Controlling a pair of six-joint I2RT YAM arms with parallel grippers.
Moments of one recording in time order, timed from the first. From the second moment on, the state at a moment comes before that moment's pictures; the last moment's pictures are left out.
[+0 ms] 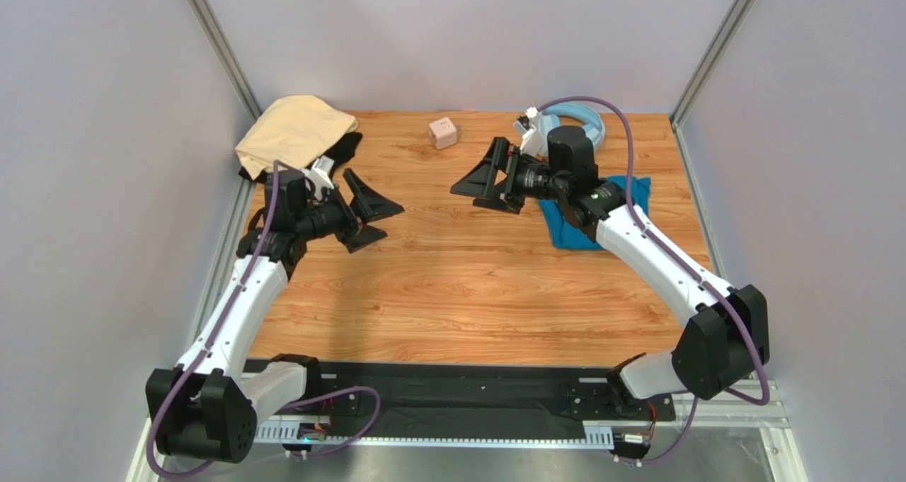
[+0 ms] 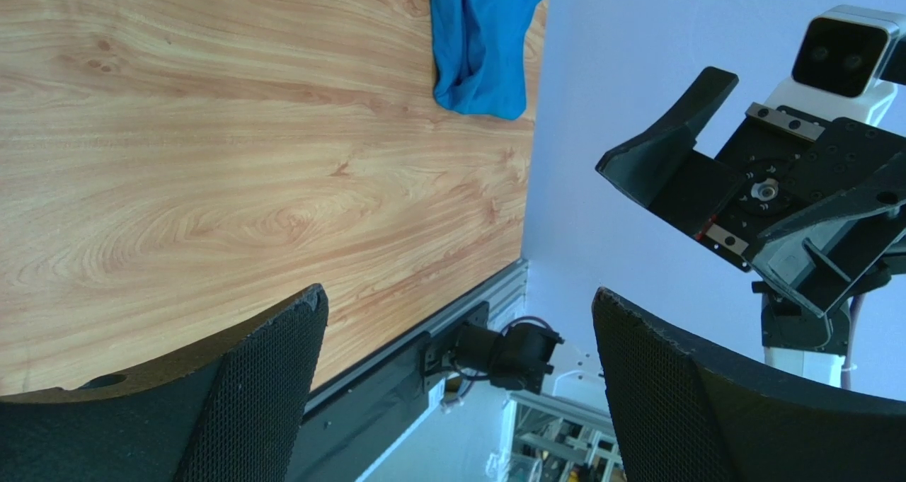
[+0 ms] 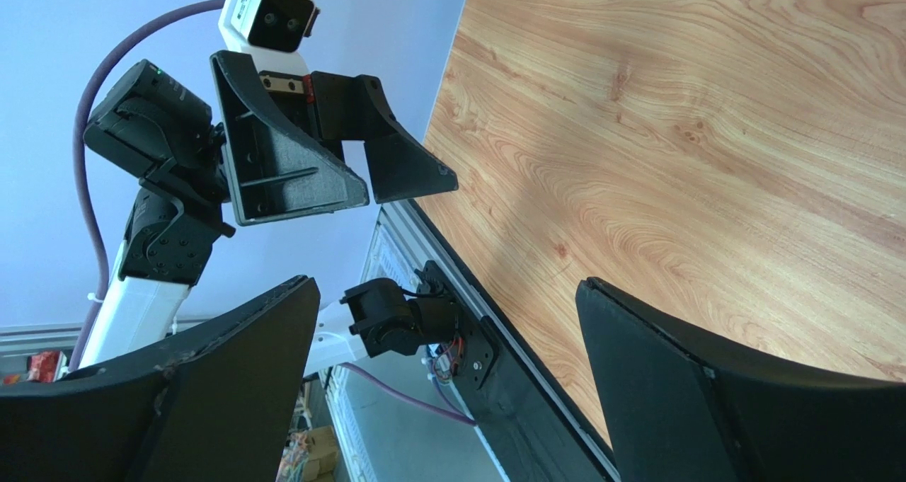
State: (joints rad) left arm -0.10 1.06 0.84 -0.33 0.72 -0.94; right arm 0.48 1.41 1.20 -0.16 -0.65 0.86
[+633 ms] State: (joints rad) left arm -0.10 1.24 0.93 -0.22 0.84 -0.97; right arm 0.48 1.54 1.30 -0.26 -0.58 0.85
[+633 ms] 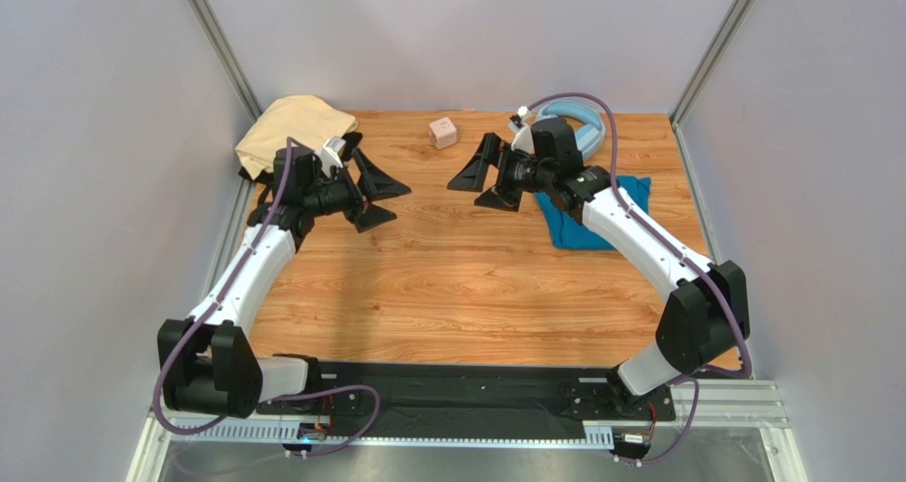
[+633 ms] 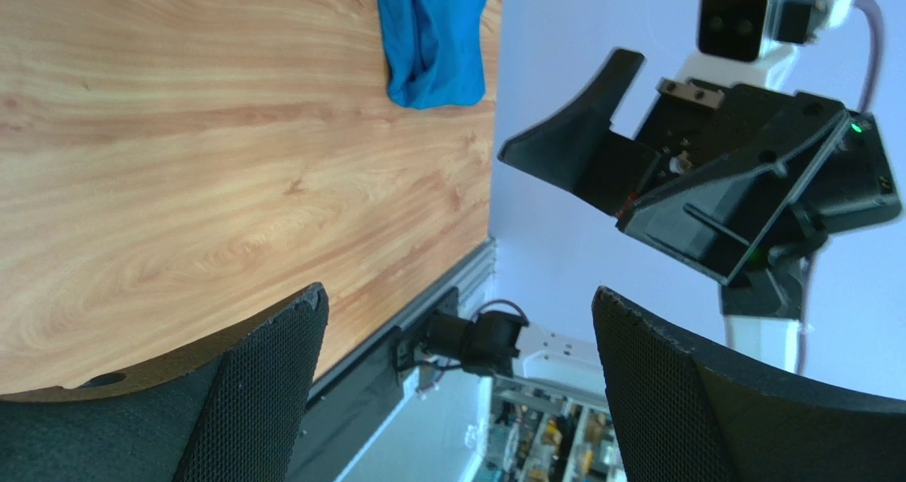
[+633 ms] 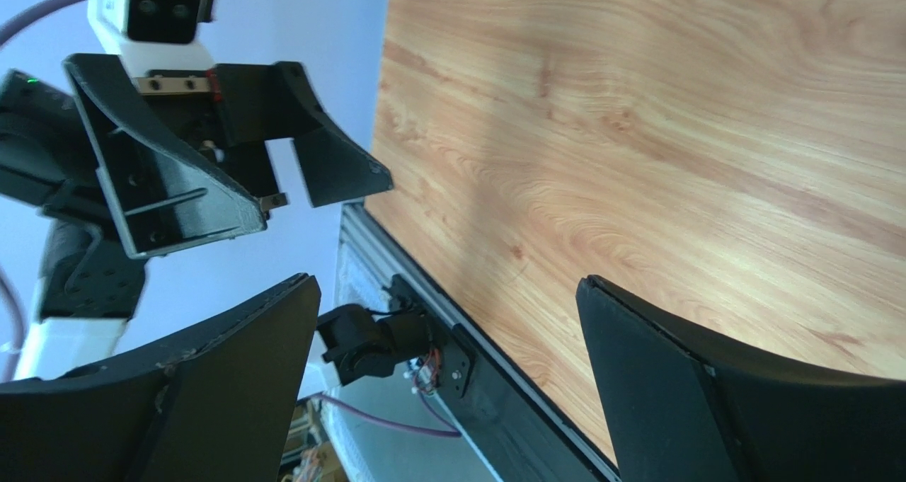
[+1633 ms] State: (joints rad) left arm 0.21 1.88 1.95 -1.20 -0.11 -0.52; right arm 0.45 1.56 1.43 -0.95 -0.15 0.67
